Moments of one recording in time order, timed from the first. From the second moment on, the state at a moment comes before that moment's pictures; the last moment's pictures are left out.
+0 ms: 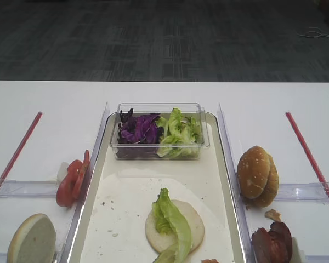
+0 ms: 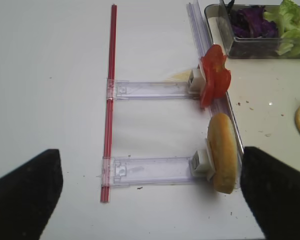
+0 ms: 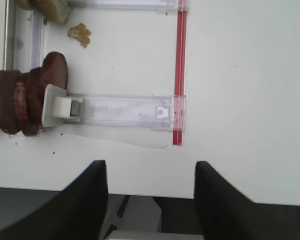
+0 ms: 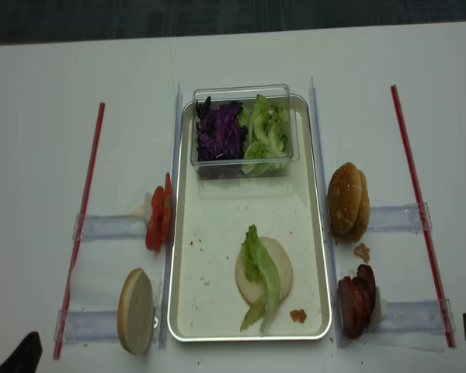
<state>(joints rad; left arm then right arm) -0.06 -0.02 -0.49 0.00 1.19 -0.12 -0.07 0.59 -0.50 0.16 1.17 -0.13</state>
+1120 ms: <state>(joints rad) -0.06 -0.02 -0.49 0.00 1.19 -0.12 -0.07 0.21 -0.47 0.16 1.13 -0.13</state>
